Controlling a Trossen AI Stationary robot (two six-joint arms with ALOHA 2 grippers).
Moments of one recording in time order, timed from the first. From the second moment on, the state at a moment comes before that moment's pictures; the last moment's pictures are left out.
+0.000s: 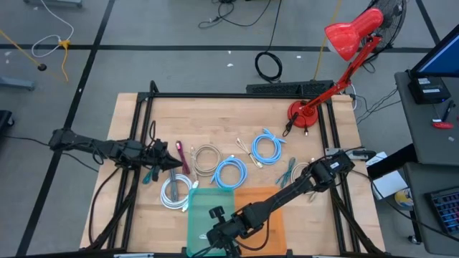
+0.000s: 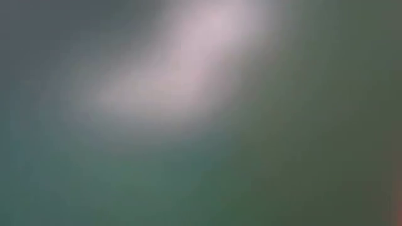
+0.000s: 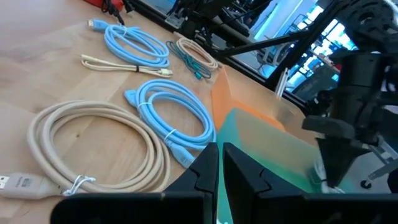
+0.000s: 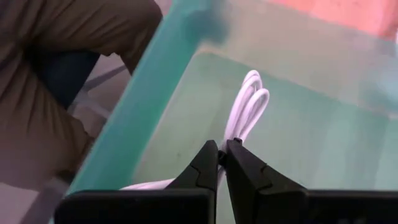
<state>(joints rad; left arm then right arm) -0.19 0.23 0.04 -0.01 -0.05 -0.56 0.53 2.36 2.01 -0.52 0.02 0.10</state>
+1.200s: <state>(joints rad) -0.24 0.23 0.04 0.03 -0.08 -0.56 0.57 2.27 2.01 -0.34 0.09 0.06</state>
